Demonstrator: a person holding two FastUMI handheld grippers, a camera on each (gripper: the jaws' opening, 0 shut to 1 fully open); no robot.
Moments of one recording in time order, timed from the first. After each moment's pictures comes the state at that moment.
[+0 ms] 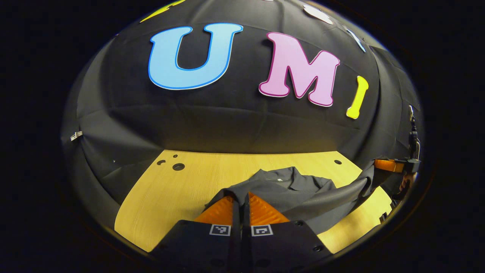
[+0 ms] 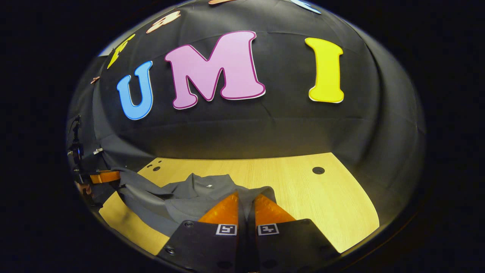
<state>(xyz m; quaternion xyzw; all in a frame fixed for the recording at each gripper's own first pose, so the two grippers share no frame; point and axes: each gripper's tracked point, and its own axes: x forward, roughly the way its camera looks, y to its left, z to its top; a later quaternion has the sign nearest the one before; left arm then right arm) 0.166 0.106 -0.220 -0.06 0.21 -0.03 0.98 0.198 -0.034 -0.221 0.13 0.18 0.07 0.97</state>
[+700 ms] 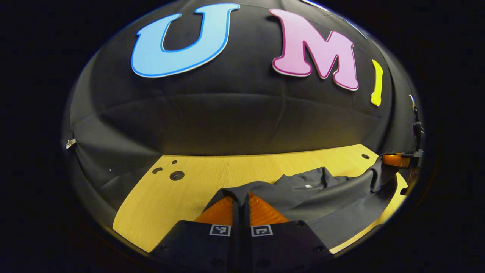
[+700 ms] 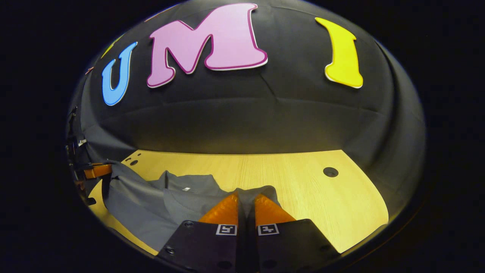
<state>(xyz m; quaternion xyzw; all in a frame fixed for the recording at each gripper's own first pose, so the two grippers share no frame) 0.272 0.121 -0.301 -0.02 0.22 0.01 0.98 0.305 -0.023 -0.314 0.11 0.22 0.06 0.97</state>
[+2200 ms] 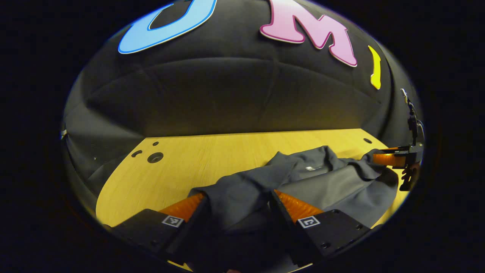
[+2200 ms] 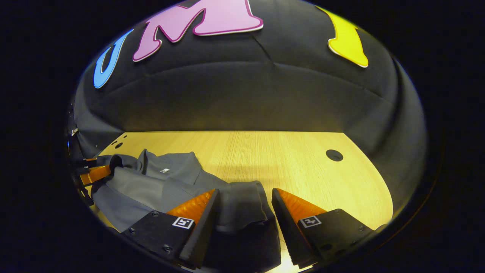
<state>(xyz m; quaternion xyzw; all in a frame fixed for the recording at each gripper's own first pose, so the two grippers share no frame) 0.281 0.080 -0.353 -0.02 0.24 -0.03 0.97 0.313 -0.031 -0.370 0.09 0.28 0.04 0.96</state>
